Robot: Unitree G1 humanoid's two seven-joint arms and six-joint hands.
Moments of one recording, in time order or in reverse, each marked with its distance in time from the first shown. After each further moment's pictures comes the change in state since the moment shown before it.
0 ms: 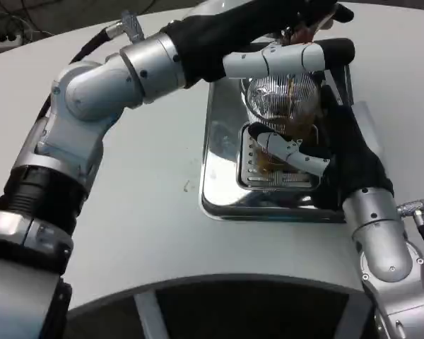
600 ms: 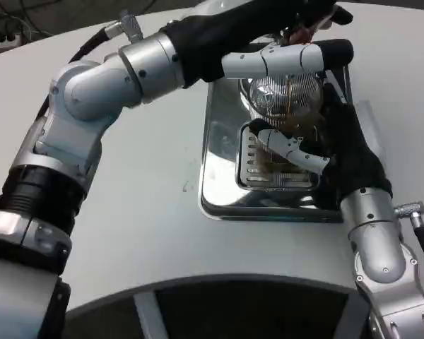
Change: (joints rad) left arm 0.000 0.005 -0.002 0.000 0.000 0.000 -0.007; right arm -0.006 0.015 0.009 0.032 -0.005 -0.032 -0.059
